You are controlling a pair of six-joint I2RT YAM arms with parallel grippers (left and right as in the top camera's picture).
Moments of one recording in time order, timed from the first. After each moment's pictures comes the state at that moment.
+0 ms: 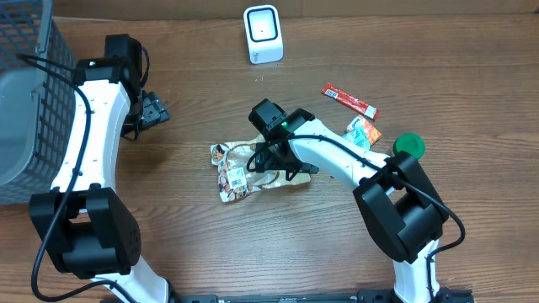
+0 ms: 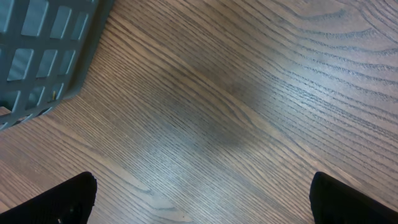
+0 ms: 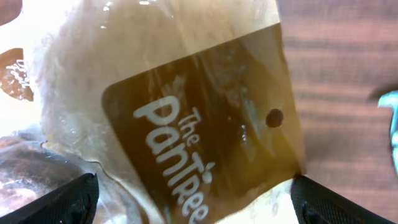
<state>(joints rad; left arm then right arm) 0.07 1.85 1.63 -1.23 -0.28 -0.52 0.68 2.07 1.48 -0.89 0.04 0.70</state>
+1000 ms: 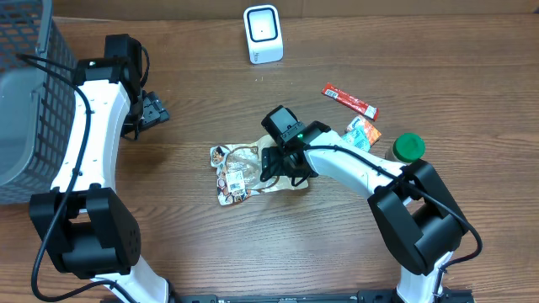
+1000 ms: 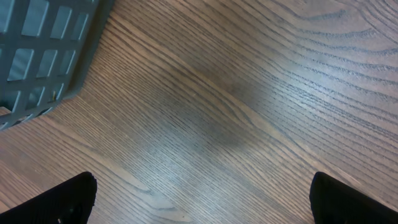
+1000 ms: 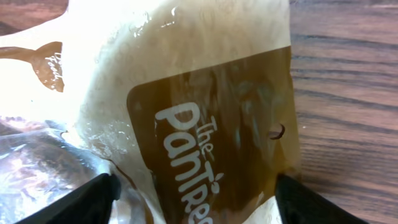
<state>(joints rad) 0.07 1.85 1.63 -1.23 -0.28 -0.52 0.66 1.97 1.27 -0.66 -0.04 0.62</state>
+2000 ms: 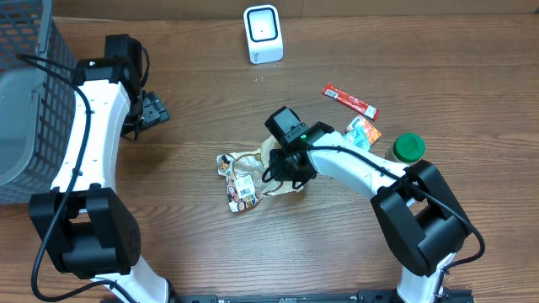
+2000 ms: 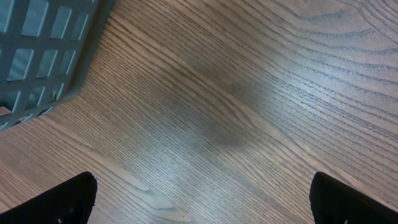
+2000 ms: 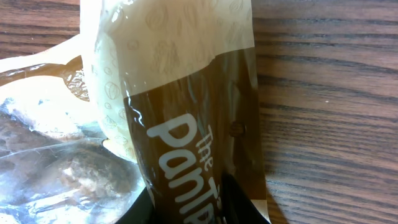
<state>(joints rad) 0.07 1.85 1.63 -1.23 -0.28 -0.52 0.65 1.95 1.26 -0.67 -0.13 0.62</state>
